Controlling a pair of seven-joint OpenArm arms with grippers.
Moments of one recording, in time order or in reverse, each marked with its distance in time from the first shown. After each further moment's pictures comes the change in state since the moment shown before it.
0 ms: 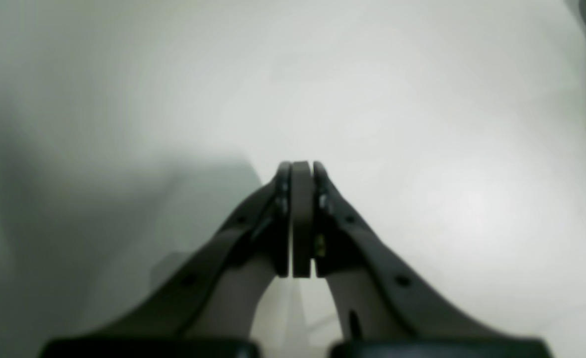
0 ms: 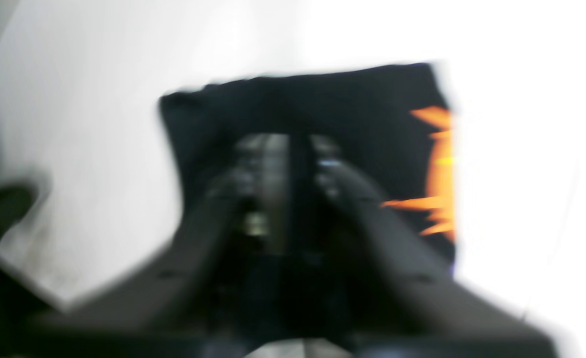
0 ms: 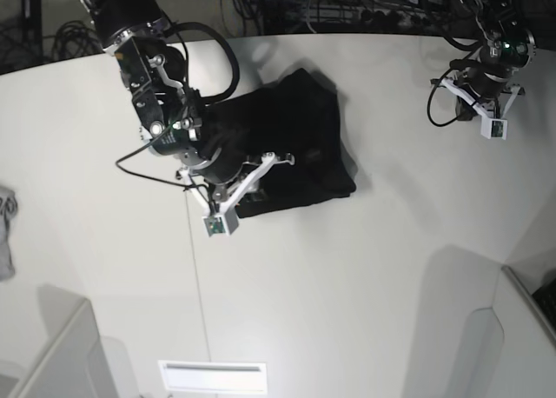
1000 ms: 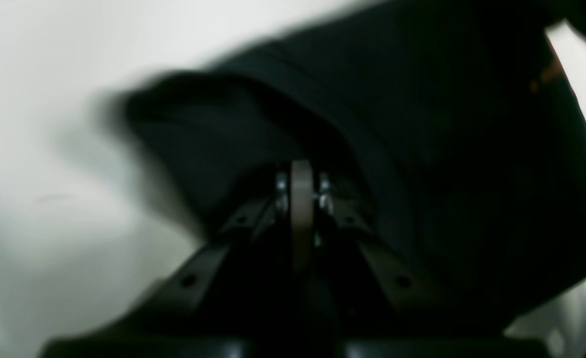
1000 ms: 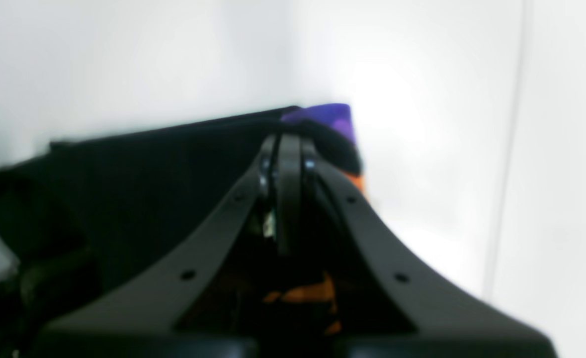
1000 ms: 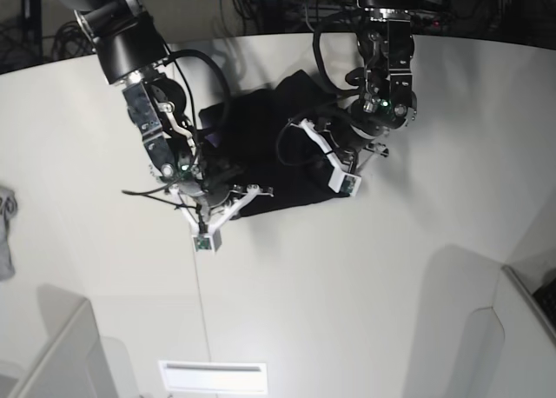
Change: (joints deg) left arm -14.3 11.9 33.0 -7.9 6.0 9.7 -0.6; right arm 7.5 -0.9 0.5 -21.9 -0.1 0.0 9.0
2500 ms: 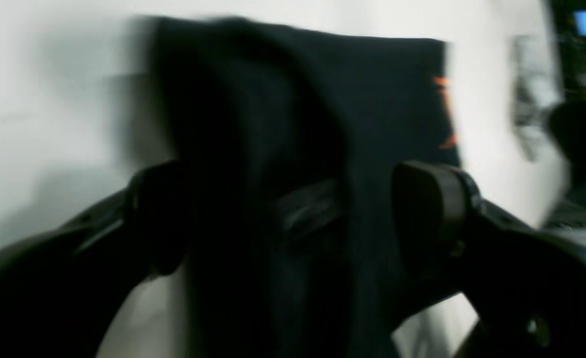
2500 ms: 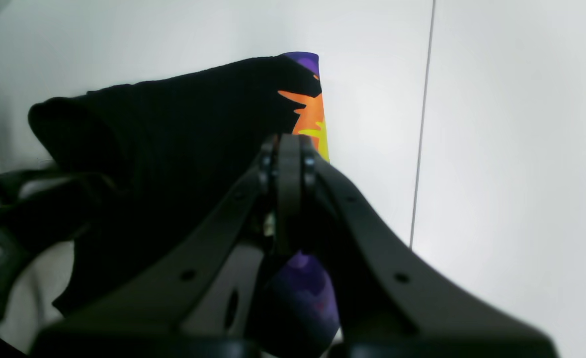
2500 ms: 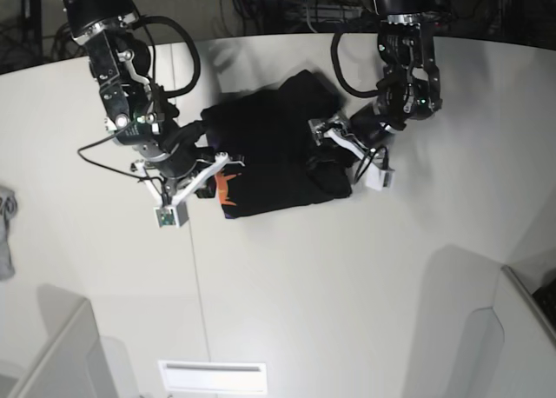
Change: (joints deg) left arm -0.5 -2.4 -7.9 -8.0 -28.7 -1.7 1.7; right arm -11.9 7.7 5.1 22.8 0.1 0.2 -5.6
